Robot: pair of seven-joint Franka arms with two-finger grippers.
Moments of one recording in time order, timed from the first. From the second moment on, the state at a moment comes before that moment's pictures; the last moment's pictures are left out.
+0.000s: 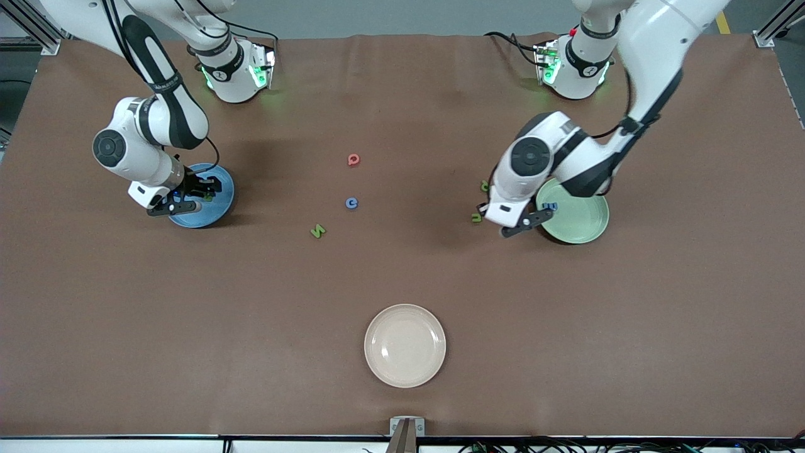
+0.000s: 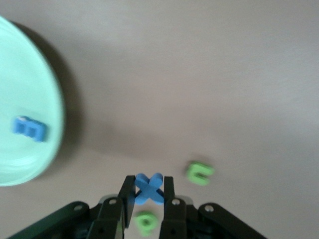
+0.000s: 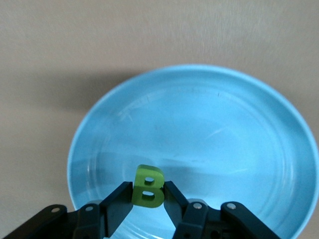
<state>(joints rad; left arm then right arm) 0.35 0.47 -0.88 -2.13 0.41 2.24 -1.15 0.01 0.13 -0.09 -2.61 0.08 2.56 -0.25</state>
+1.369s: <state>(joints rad) 0.83 0.45 -1.04 -2.43 0.65 2.29 -0.88 0.19 0.02 -0.05 -2.54 0.08 2.43 0.23</state>
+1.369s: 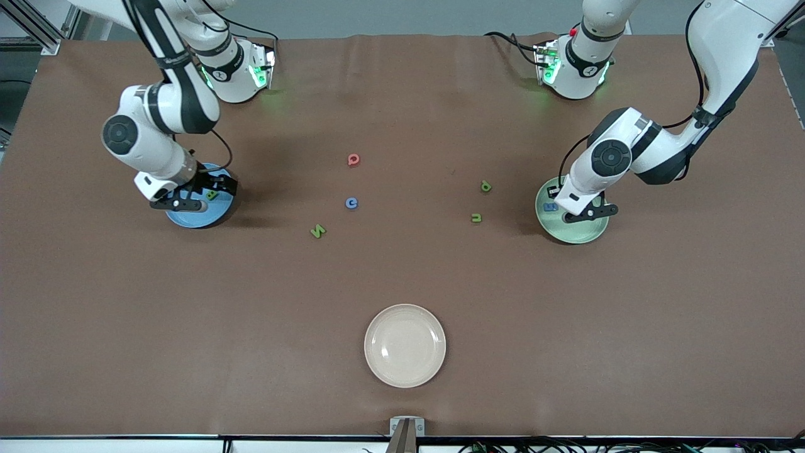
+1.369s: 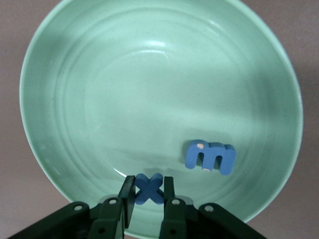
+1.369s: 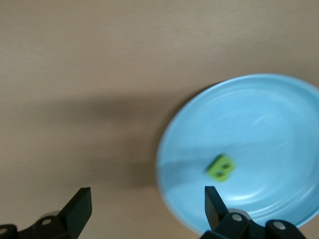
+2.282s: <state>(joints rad) 0.84 0.46 -1.10 -2.42 0.68 2.29 -0.92 0.45 0.15 -0.05 -2.32 0.08 2.42 0.83</state>
